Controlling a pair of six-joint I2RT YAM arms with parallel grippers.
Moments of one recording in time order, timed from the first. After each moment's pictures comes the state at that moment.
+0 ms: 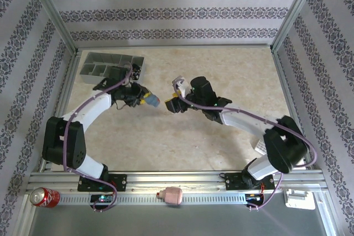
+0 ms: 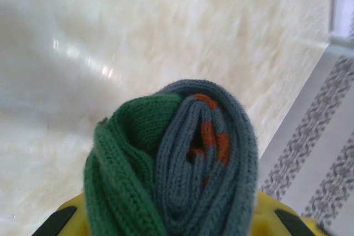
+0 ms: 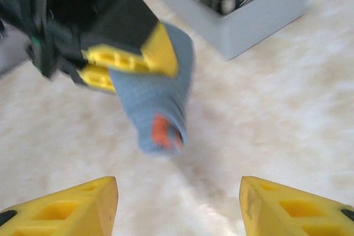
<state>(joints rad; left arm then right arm) -0.17 1.52 1.08 -0.48 0.51 -1.08 0.69 1.47 0.92 0.05 -0.30 0.09</state>
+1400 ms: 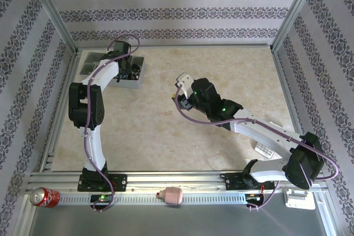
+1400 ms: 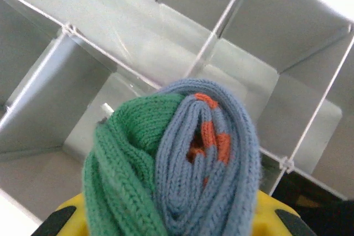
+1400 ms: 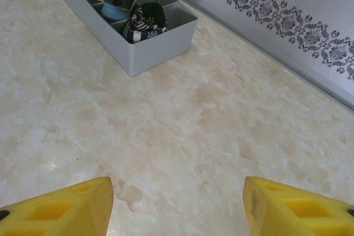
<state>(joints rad) -0.10 2.08 1.68 -0.65 -0.29 -0.49 0.79 1.30 1.00 -0.19 0.14 -0.10</state>
